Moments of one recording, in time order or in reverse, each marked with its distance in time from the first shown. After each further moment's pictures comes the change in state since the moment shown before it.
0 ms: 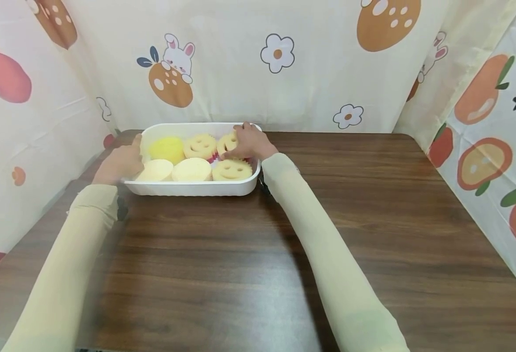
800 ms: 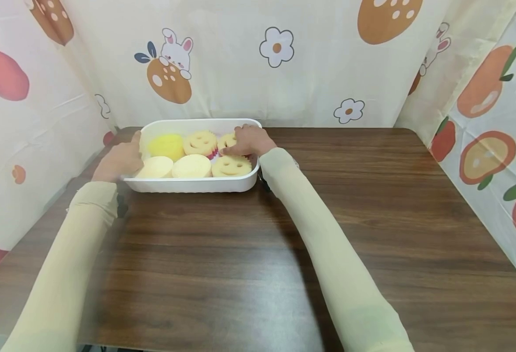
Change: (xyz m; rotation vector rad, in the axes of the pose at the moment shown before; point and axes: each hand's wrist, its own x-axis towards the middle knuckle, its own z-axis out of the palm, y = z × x) left_hand 0.005 -0.002 0.001 -0.006 -0.011 -0.010; right_hand 0.000 -0.002 -0.002 -0.117 -0.108 0.009
